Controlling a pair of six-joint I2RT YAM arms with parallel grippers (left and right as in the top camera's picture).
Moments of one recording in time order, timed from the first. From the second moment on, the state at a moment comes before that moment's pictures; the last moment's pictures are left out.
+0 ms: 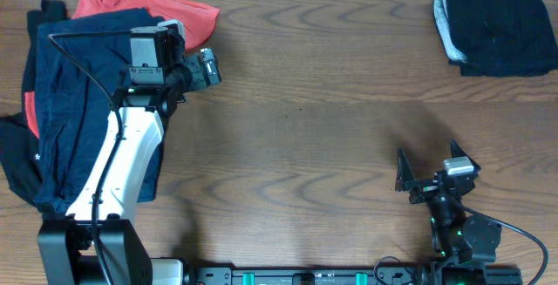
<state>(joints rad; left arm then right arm) -0.02 1.54 1.12 -0.37 0.15 -0.27 -0.06 0.01 0.01 -0.05 -0.22 -0.02</state>
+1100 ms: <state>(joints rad) -0.02 1.21 0.64 -0.01 0.14 -0.24 -0.06 0.01 0.01 -0.05 -0.22 -0.02</state>
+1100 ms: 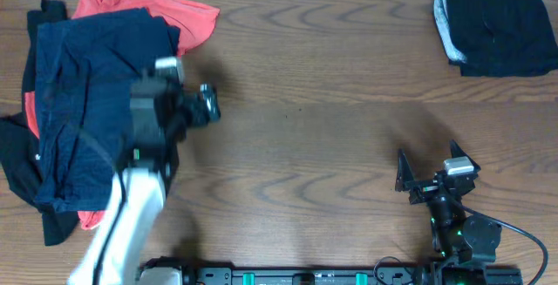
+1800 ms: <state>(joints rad) 0.07 0.34 0.02 0.15 0.14 -0.11 -0.06 0.01 0.01 -0.05 -0.22 -0.03</state>
